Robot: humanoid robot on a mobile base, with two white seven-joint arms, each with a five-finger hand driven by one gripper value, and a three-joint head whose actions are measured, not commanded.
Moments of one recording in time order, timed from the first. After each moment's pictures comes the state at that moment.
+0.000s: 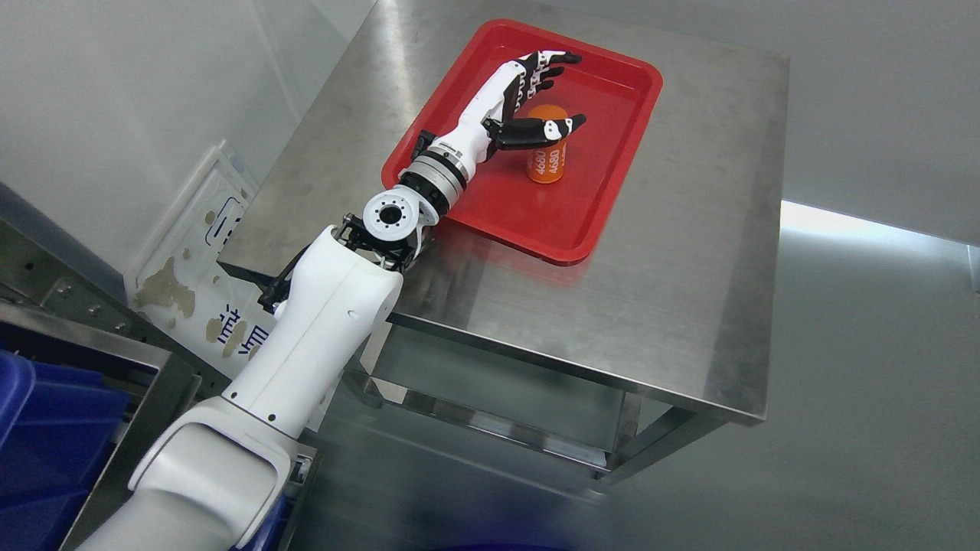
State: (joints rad) left arm -0.80 0.00 -0.55 -1.06 0.26 -0.07 -0.10; right arm 0.00 0.00 0.00 0.00 0.00 -0.02 -0.06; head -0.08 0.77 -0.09
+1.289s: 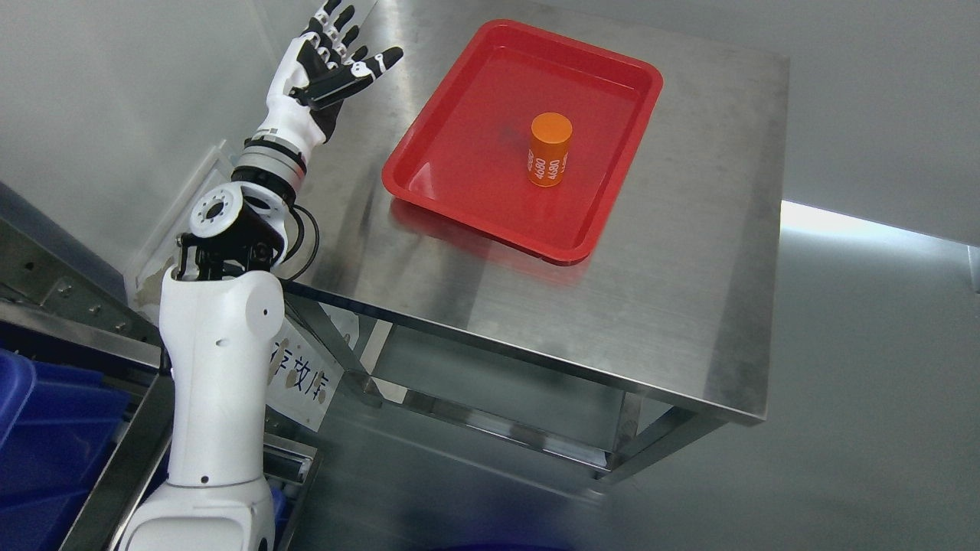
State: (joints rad) left arm -0.53 0.00 0.02 -1.50 0.37 0.31 -0.05; right arm 0.00 0.00 0.00 0.00 0.00 -0.02 -0.06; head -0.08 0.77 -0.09
